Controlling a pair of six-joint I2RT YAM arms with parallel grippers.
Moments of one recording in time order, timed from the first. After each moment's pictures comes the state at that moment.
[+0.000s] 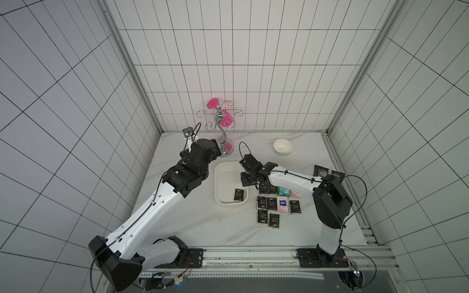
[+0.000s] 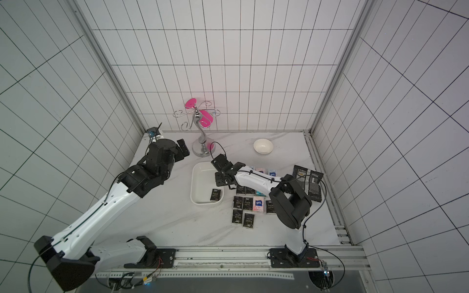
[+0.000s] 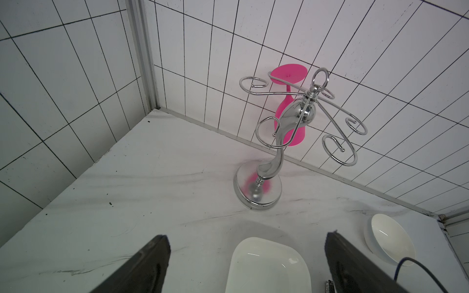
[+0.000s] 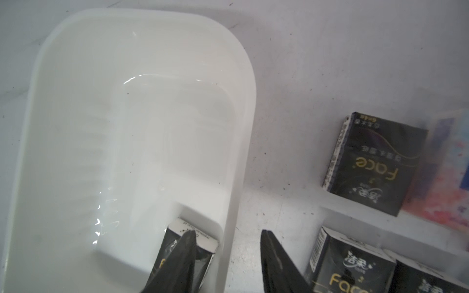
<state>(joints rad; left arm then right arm) -0.60 1.18 1.27 -0.58 -0.67 -0.62 0.91 1.89 1.36 -0.54 0.12 0.53</state>
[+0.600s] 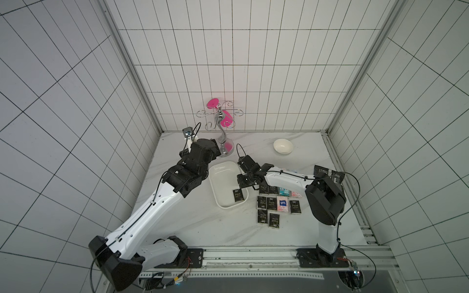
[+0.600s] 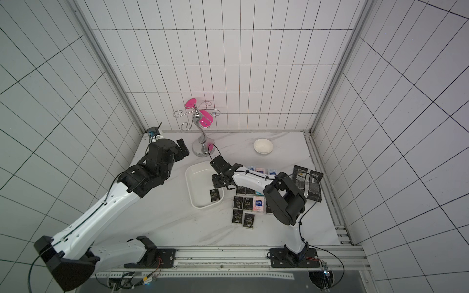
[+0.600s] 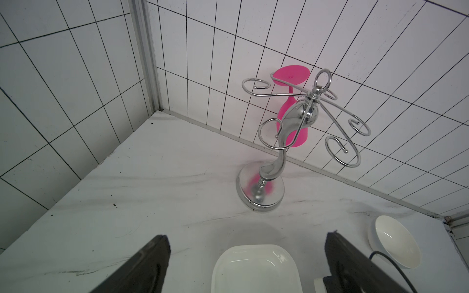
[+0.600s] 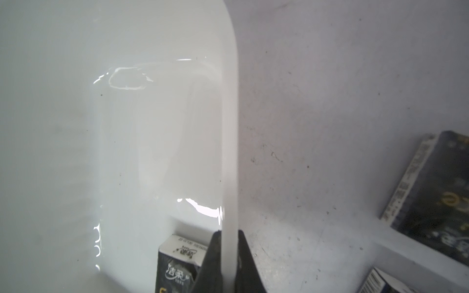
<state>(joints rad) -0.59 1.18 1.27 -0.58 -0.68 -0.61 0.91 1.93 1.36 -0.44 0.01 0.42</state>
